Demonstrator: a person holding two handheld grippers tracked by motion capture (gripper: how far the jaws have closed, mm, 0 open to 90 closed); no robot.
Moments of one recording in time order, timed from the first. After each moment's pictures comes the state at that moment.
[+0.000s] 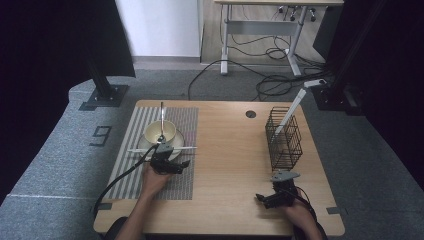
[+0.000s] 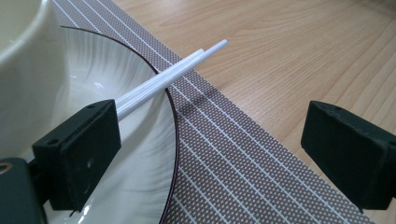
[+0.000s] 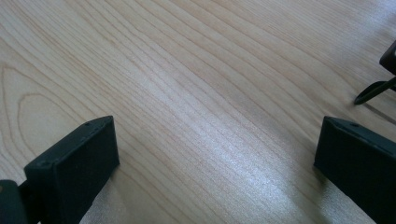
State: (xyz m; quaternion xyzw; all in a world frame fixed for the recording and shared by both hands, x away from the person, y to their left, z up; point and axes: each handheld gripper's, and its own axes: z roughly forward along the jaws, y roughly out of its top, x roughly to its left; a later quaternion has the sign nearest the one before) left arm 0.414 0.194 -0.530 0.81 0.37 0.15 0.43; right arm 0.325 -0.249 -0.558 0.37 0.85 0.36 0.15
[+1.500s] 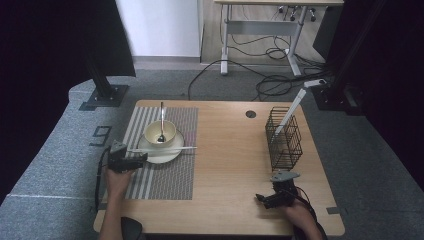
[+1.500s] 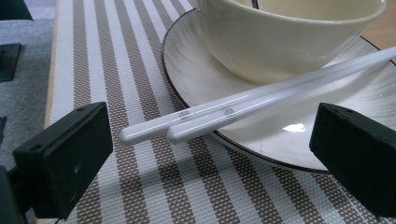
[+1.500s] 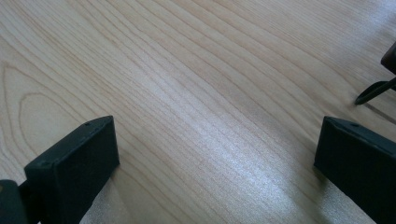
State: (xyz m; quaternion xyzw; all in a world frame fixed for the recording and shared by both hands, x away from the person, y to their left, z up) left arm 0.408 0.325 -0.537 0.72 0.51 0.23 0.41; right arm 0.325 -0.249 -0.558 0.37 0.85 0.36 0.15
